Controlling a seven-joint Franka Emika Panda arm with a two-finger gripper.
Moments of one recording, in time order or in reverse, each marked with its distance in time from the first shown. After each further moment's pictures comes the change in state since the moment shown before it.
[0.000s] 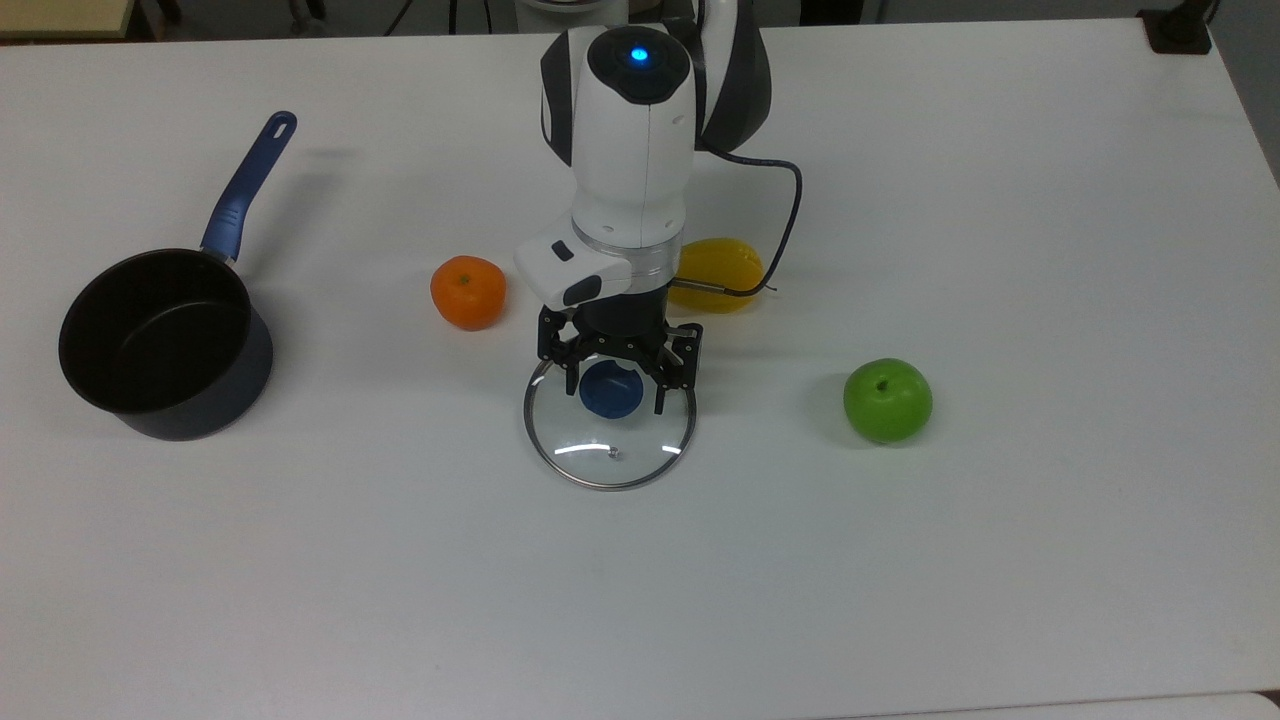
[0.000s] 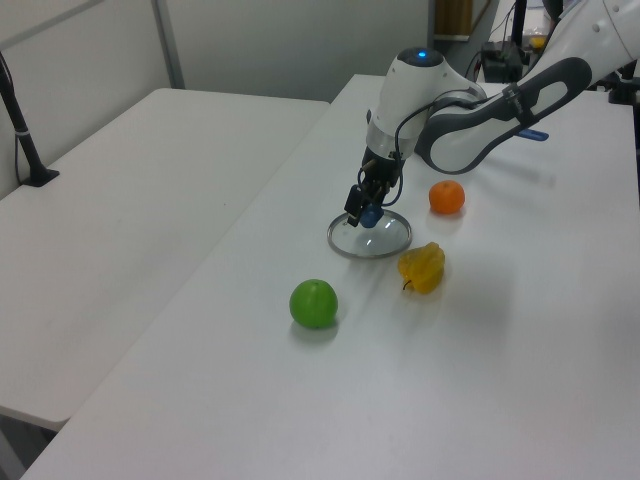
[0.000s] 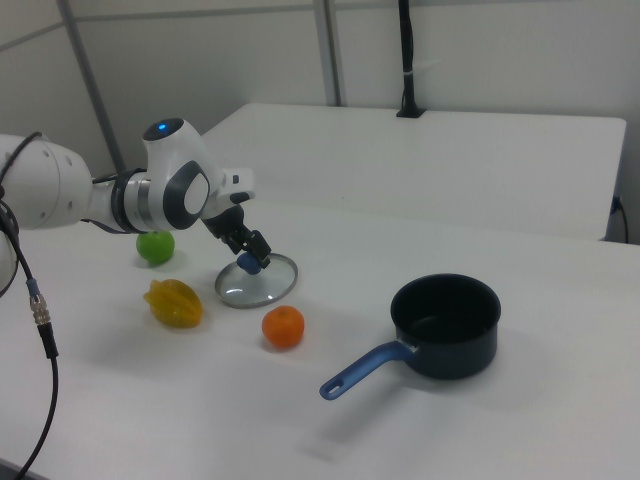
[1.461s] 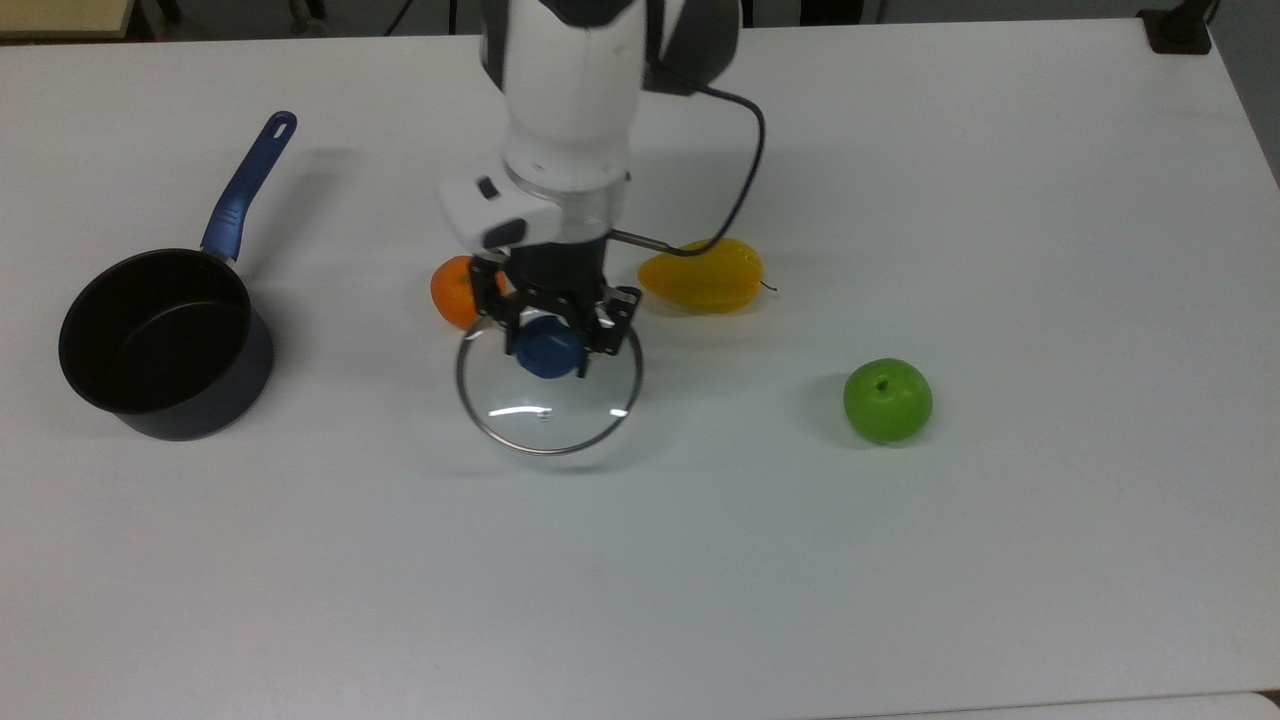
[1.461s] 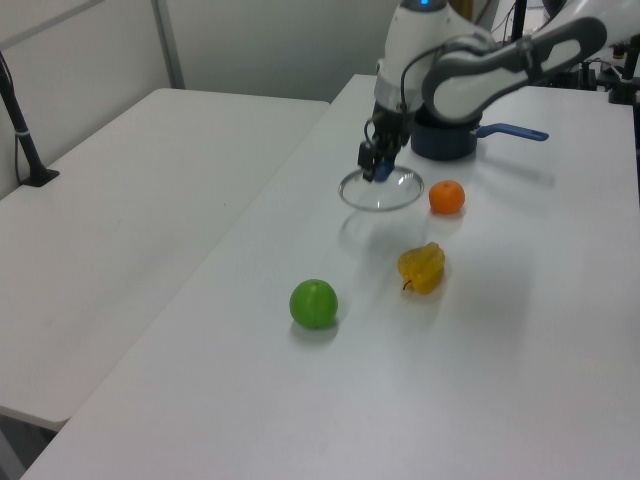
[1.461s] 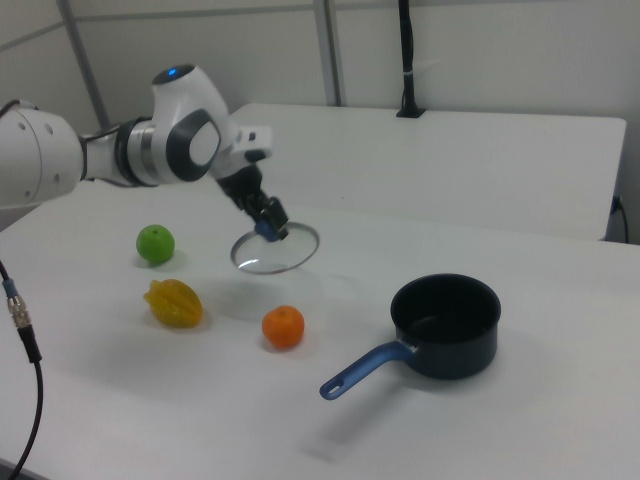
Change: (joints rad) arm -0.055 -0.098 -0.026 0.082 -0.026 -0.220 0.005
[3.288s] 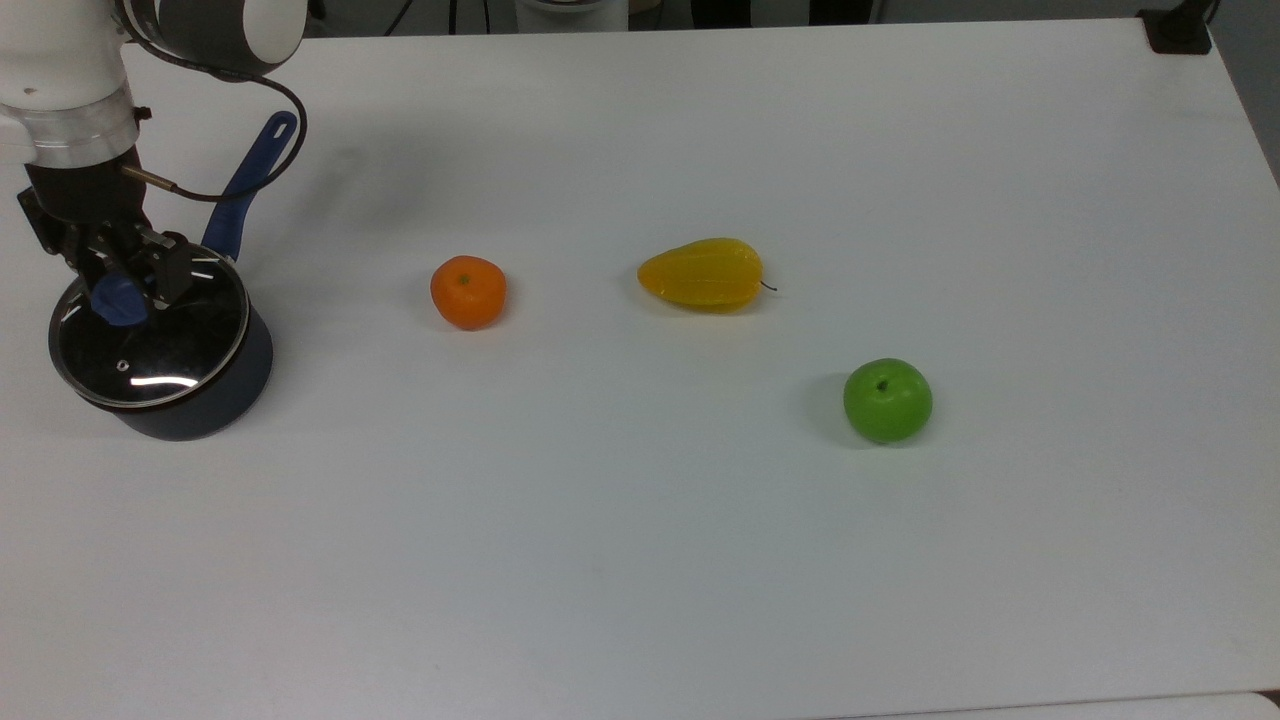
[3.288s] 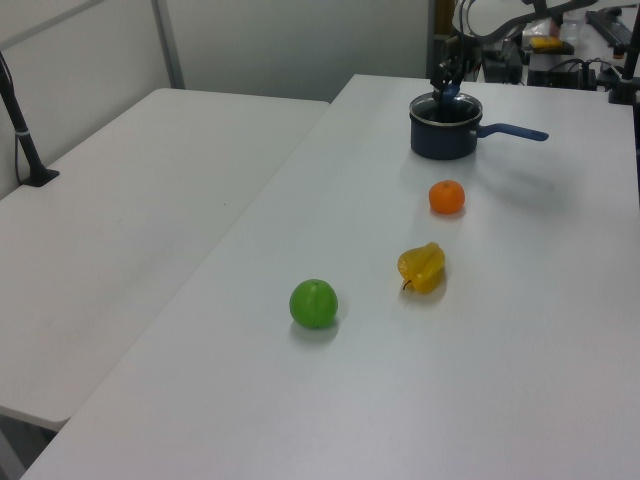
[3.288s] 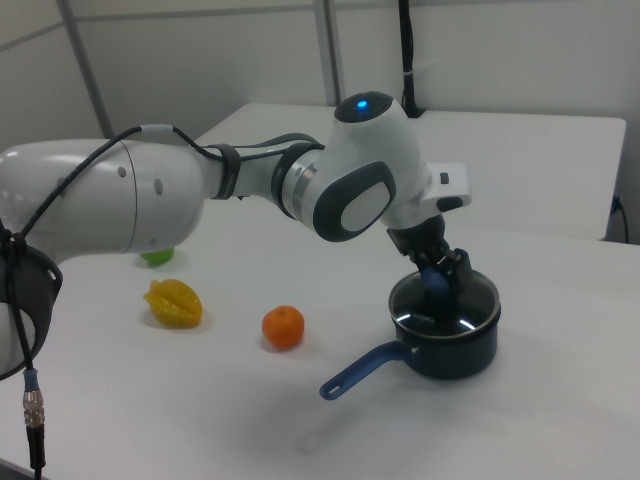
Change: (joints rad) arm -0.503 0.069 0.005 0.089 0.182 0.056 -0.507
